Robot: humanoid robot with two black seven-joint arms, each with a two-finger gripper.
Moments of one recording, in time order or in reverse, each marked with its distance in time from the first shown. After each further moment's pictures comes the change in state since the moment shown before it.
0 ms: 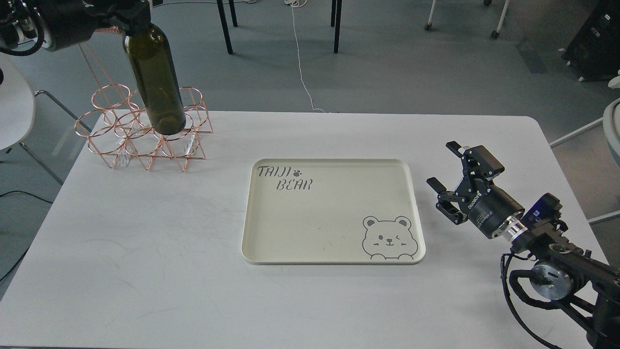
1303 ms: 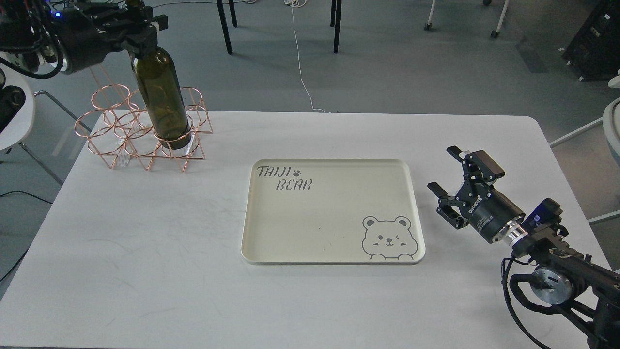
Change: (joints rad) left arm 0.059 -0.051 0.032 0.074 0.002 0.061 0.000; right arm -0.018 0.002 0.003 0.000 0.000 -0.003 0.000
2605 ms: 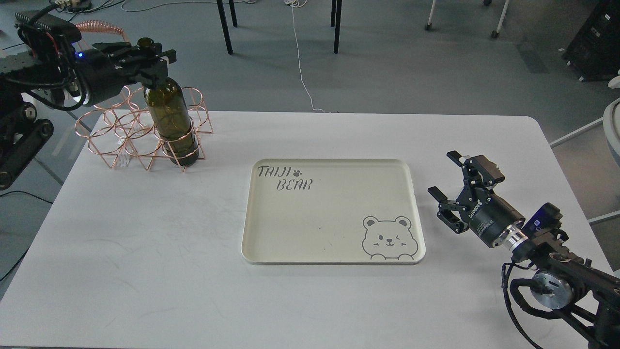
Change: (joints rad) left arm 0.075 -0.077 0.001 0.095 -0.004 0.049 0.000; right arm -0.017 0.000 0.000 0.002 0.000 0.000 0.000
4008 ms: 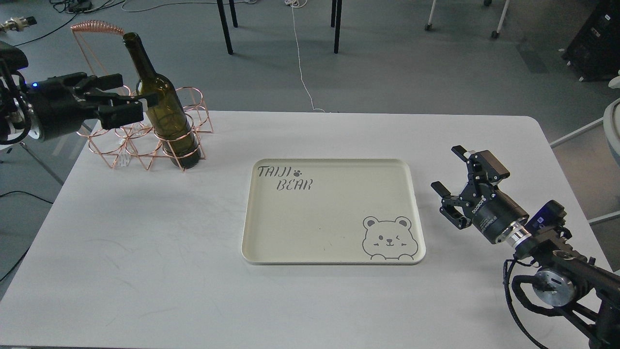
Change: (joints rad) left arm 0.292 0.331 -0.095 -0.514 -0.326 -0.159 0.000; right arm -0.008 -0.001 0.045 0.010 0.000 0.000 0.000
